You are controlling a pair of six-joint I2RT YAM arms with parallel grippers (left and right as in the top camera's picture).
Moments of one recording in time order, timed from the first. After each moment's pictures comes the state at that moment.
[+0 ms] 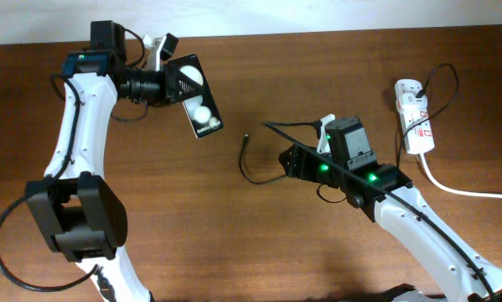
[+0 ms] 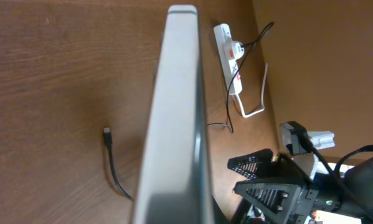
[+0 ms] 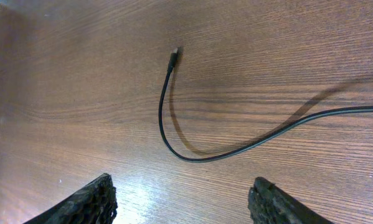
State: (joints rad) left arm 0.03 2.04 1.90 -1.10 0.98 0.07; right arm 0.37 1.35 0.86 -0.37 -0.30 0.62
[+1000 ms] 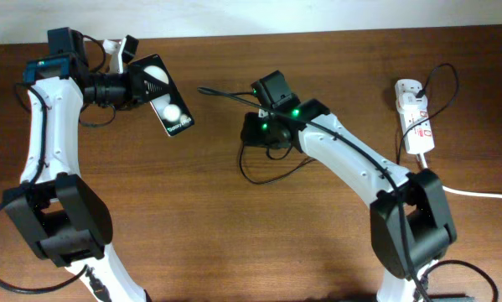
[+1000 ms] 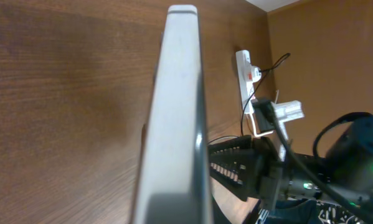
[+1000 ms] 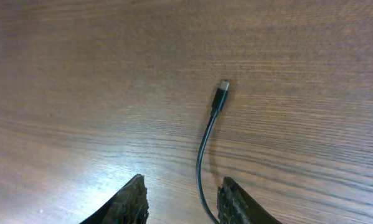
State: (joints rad) left arm 0.18 2.04 1.90 -1.14 0.96 0.09; right arm 0.52 1.95 1.51 -0.63 -0.21 0.63
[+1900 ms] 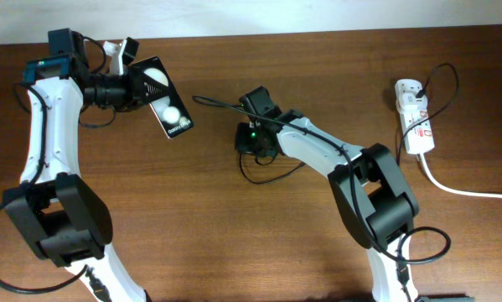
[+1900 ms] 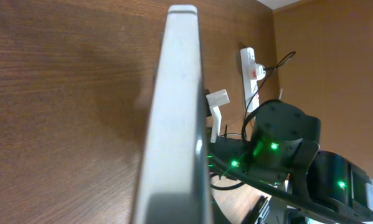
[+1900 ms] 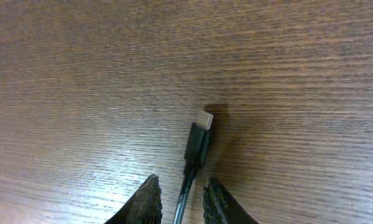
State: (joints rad) left arm 0.18 2.04 1.90 -1.16 0.95 0.09; right arm 0.54 2.17 1.51 -0.46 -0.20 0.71
